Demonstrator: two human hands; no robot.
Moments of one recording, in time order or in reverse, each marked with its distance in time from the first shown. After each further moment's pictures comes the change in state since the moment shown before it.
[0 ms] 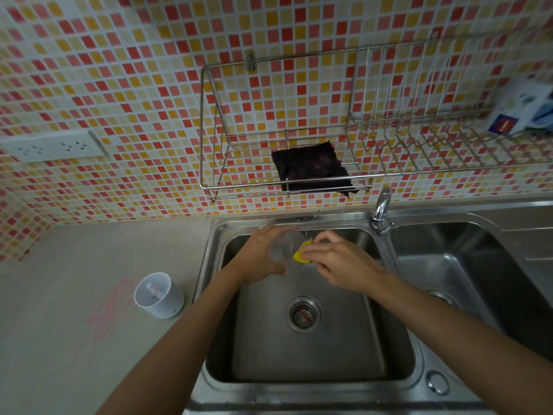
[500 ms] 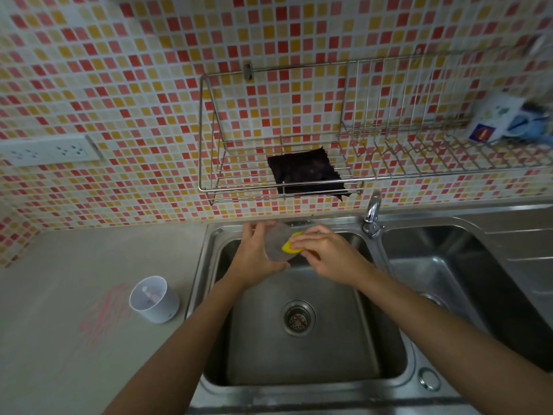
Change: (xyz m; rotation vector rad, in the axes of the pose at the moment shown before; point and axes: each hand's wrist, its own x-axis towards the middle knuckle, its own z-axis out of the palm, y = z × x) left_hand -0.007 -0.005 0.013 -0.113 0.247 -0.046; right_hand 0.016 -0.012 -0.011 0.139 0.104 0.159
